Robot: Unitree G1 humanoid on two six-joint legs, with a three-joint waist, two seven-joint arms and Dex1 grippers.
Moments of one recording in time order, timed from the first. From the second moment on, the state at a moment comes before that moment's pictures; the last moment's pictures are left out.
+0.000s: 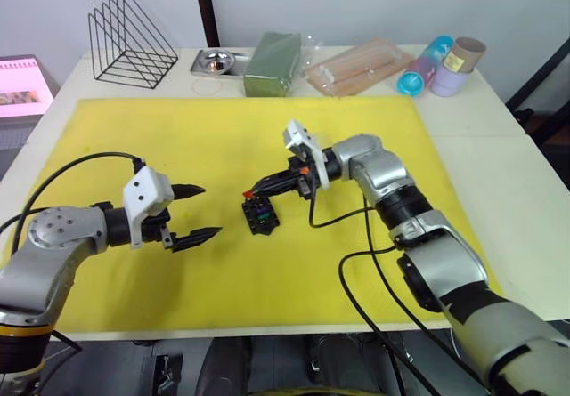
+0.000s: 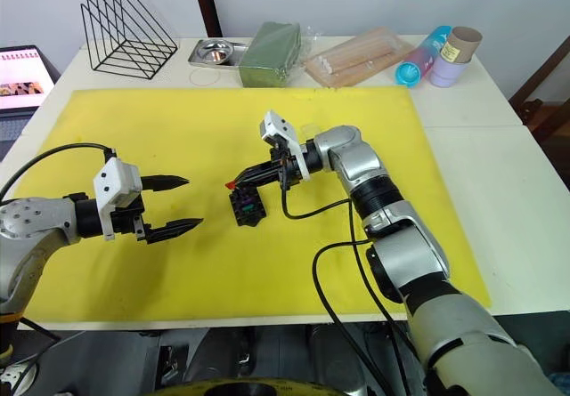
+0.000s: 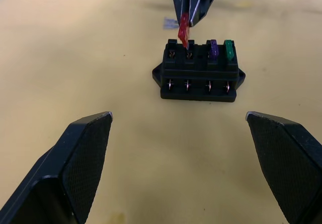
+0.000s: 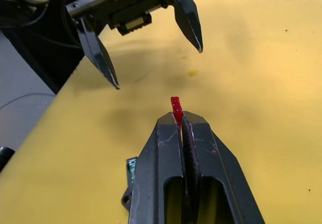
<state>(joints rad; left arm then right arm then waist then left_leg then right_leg) -0.12 0.86 0.15 -0.33 -0.47 0.43 -1.01 -1.05 -0.23 0.30 0.78 0.23 0.22 1.48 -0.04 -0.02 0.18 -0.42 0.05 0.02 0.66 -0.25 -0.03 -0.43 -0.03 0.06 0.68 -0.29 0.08</state>
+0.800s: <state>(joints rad) -0.12 0.86 0.15 -0.32 -0.47 0.43 -1.01 -1.12 -0.22 0.26 0.97 0.13 0.06 1.56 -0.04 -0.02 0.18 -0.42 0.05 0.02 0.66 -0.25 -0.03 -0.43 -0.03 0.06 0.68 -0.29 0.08</state>
